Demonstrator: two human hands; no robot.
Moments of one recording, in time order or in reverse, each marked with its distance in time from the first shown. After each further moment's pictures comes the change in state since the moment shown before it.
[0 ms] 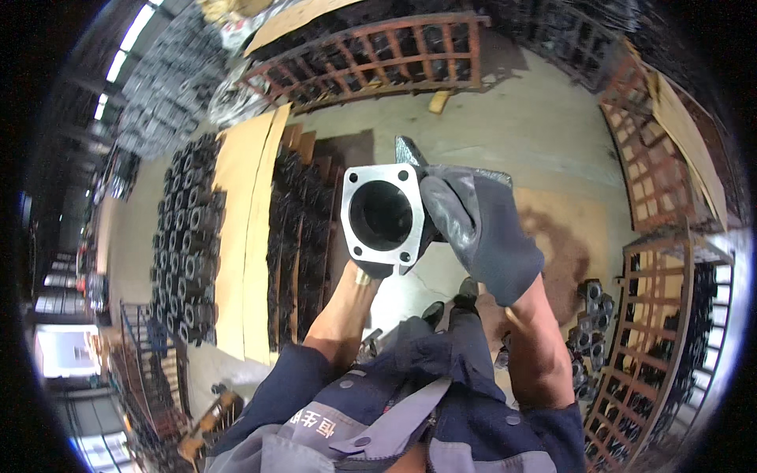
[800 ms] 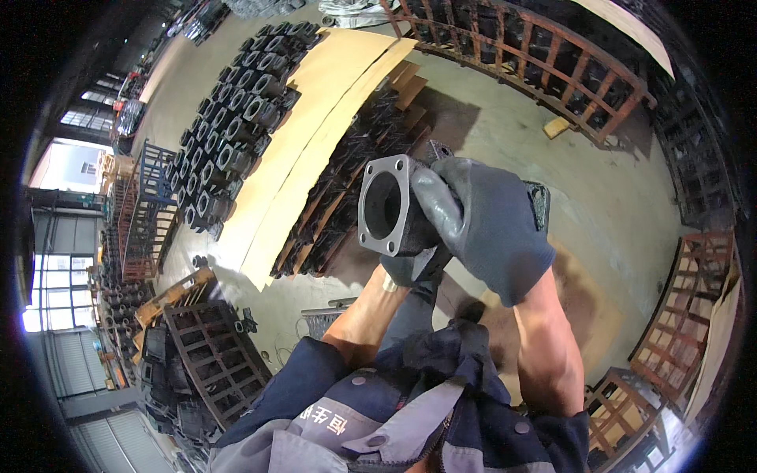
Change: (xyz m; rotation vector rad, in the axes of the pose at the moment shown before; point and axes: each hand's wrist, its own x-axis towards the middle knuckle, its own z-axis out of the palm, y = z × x) left_hand 0.036 0.049 -0.077 0.321 0.332 0.458; right_hand 0.158 0.041 0.143 -0.171 -0.739 -0.084
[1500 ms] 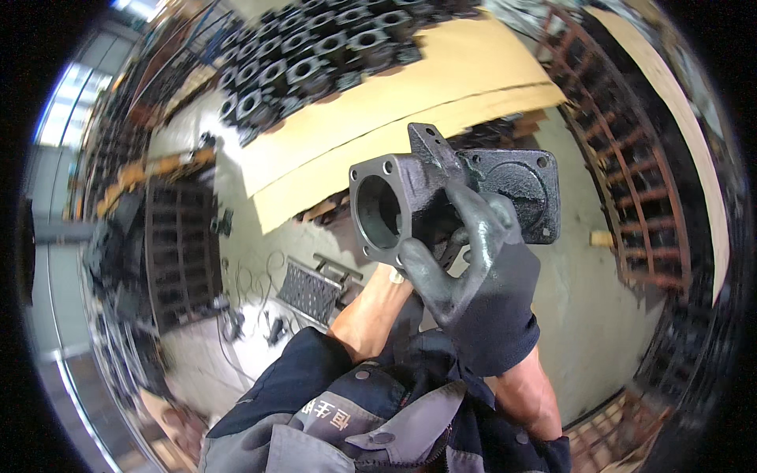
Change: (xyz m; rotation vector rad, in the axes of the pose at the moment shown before) left_hand 0.057 0.066 -0.152 -0.282 0.455 0.220; right_hand 0.142 -0.061 0.126 0.009 -0.063 -0.532
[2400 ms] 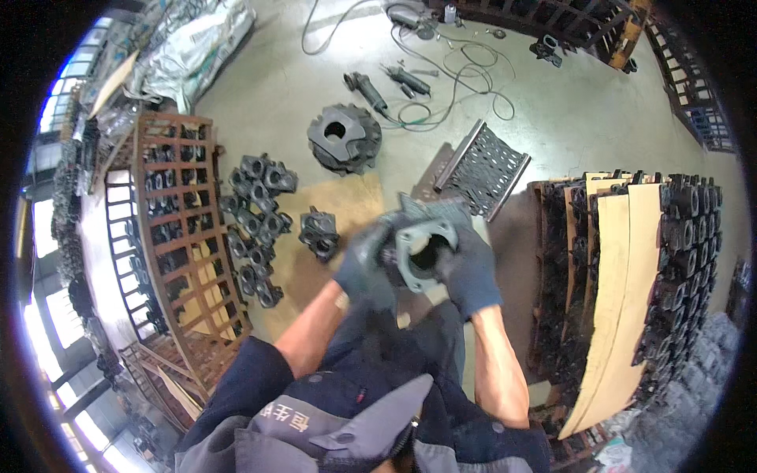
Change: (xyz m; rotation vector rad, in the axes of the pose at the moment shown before) left_hand -0.550 -0.058 -0.132 -0.301 1.653 0.683; right_hand -0.265 -0.223 0.341 0.259 -1.805 -0.297
